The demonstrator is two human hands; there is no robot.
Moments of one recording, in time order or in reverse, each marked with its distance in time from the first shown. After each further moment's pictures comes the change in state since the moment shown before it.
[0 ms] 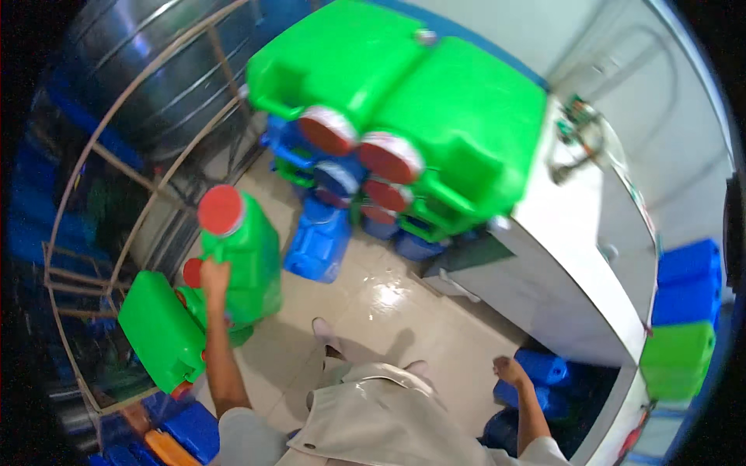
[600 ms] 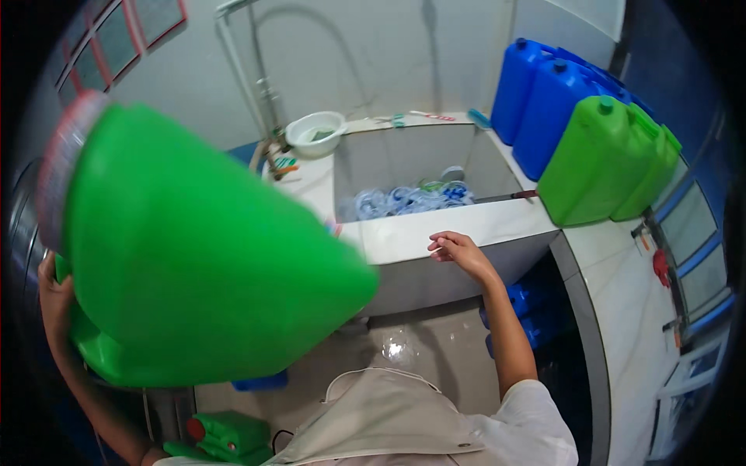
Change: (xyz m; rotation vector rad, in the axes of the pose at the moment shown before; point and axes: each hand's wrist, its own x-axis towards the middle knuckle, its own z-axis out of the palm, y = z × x) left_hand -0.214 0.495 -0.372 -0.364 0.244 1.155; right_hand -0.143 0.042 -0.304 1.002 0.444 -0.596
